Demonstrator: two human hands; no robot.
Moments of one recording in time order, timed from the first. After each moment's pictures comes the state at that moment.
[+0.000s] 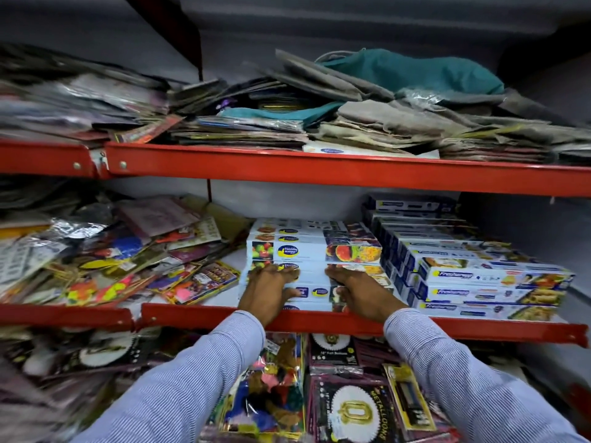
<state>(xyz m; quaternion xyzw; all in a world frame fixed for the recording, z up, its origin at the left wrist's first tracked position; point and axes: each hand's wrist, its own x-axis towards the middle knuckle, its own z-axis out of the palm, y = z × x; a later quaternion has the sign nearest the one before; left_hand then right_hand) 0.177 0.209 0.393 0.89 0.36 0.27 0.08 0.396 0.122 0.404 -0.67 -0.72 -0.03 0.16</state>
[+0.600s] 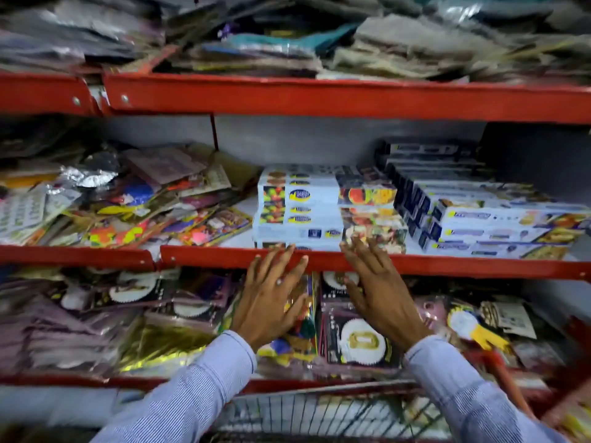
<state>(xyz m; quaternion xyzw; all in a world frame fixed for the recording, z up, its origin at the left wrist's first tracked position) 0.111 0.108 0.323 0.90 0.30 0.32 -0.03 0.329 0.018 0.343 -0.68 -0.68 -0.12 0.23</state>
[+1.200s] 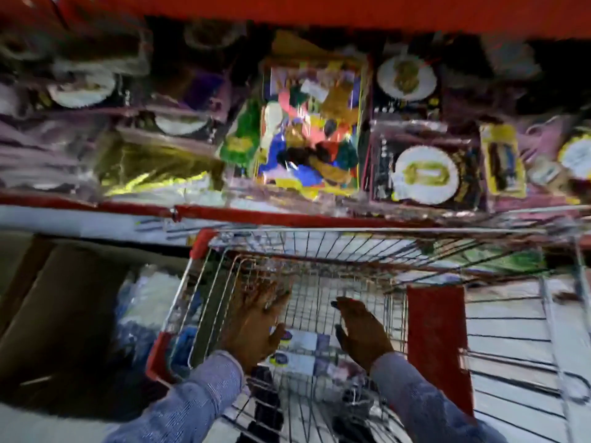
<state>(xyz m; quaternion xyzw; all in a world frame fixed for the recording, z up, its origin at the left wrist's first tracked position) -0.011 -0.014 -0.011 0.89 0.40 -0.04 0.21 0.226 -0.112 -0.058 -0.73 -0.59 0.34 0.04</state>
